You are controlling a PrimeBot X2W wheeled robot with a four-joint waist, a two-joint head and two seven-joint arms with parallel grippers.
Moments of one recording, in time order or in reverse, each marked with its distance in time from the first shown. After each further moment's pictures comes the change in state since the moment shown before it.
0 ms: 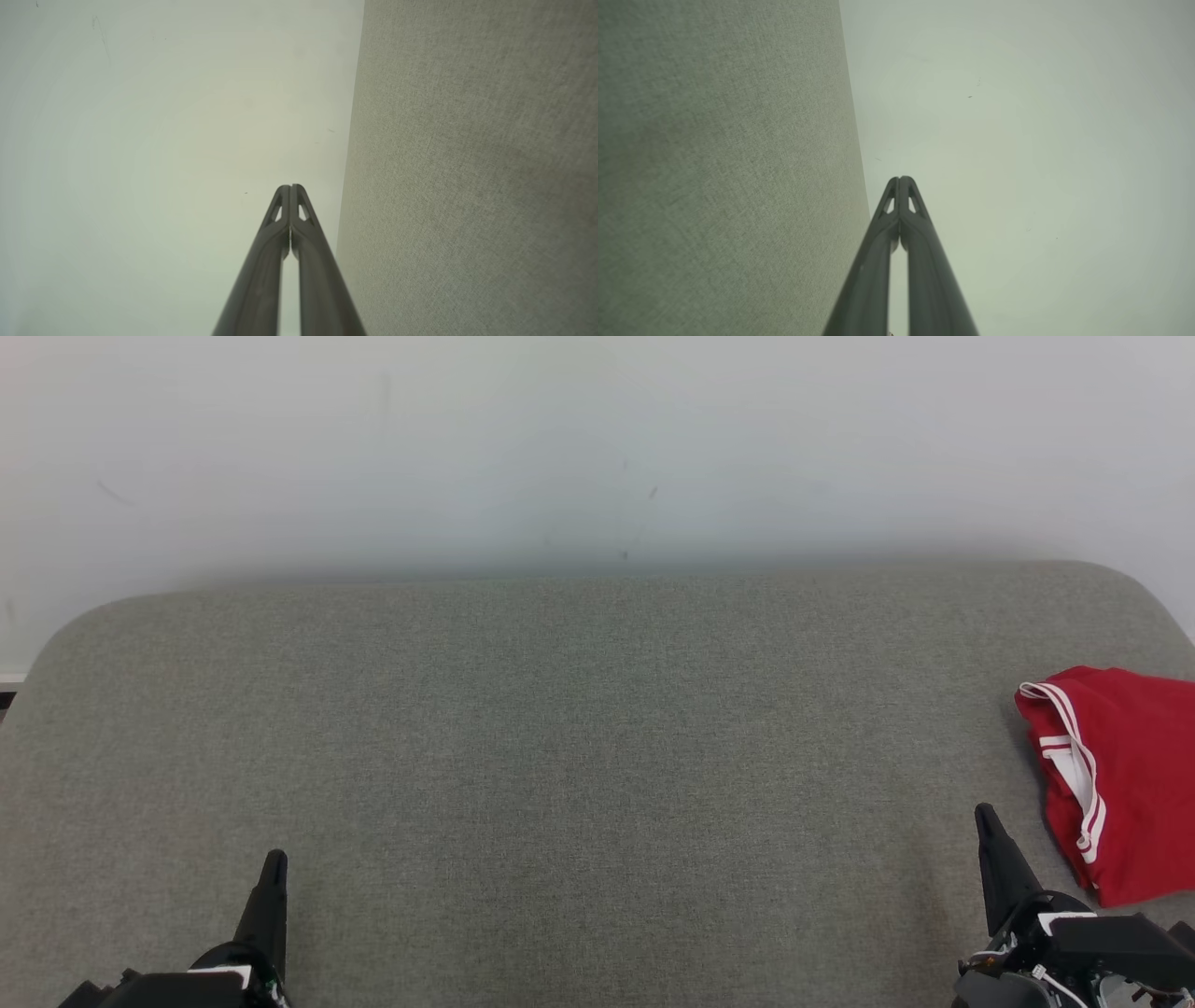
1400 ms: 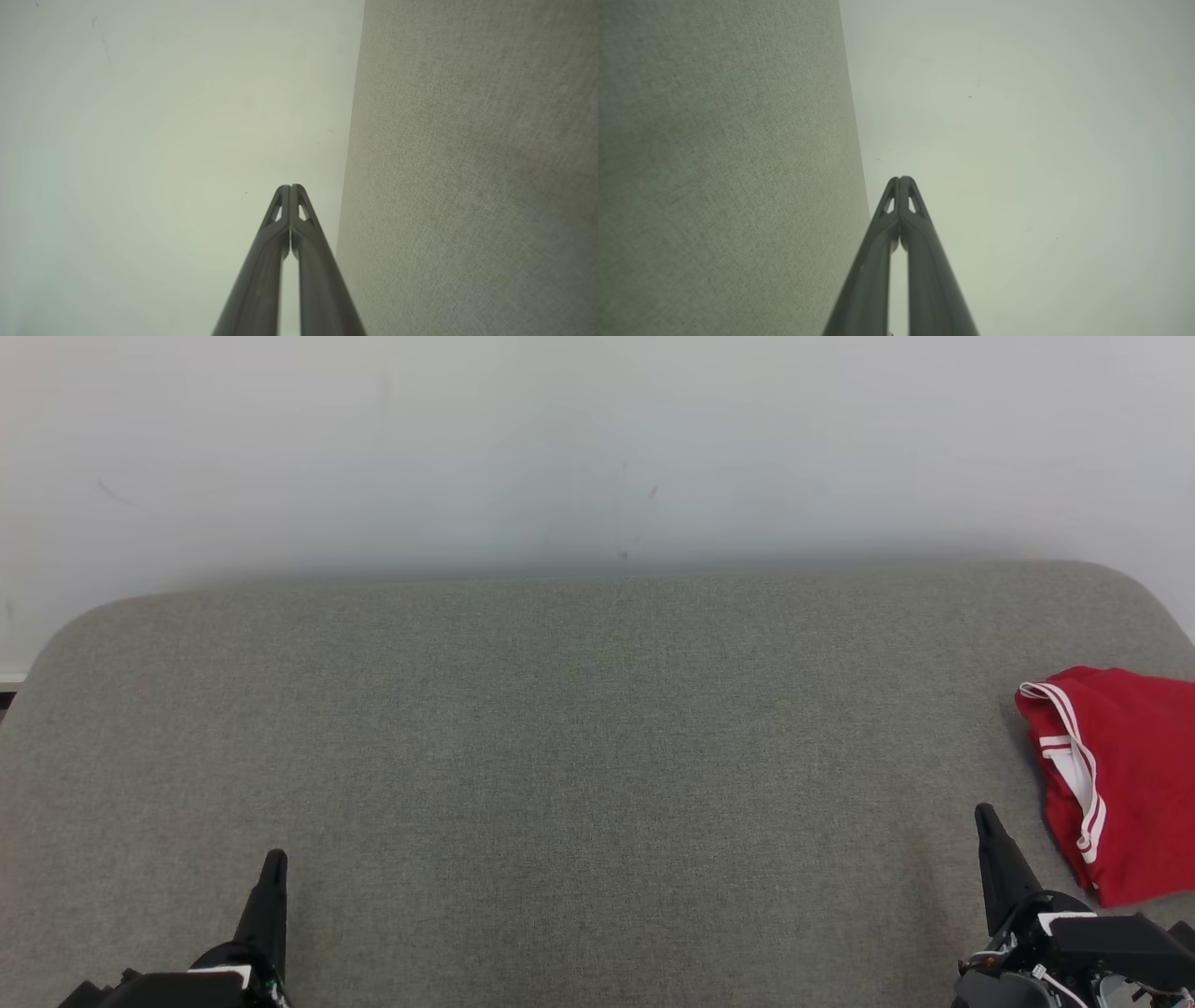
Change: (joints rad) left arm 0.000 0.000 0.000 0.000 0.000 0.000 0.000; right arm 0.000 0.000 0.000 0.000 0.000 0.000 0.000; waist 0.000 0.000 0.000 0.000
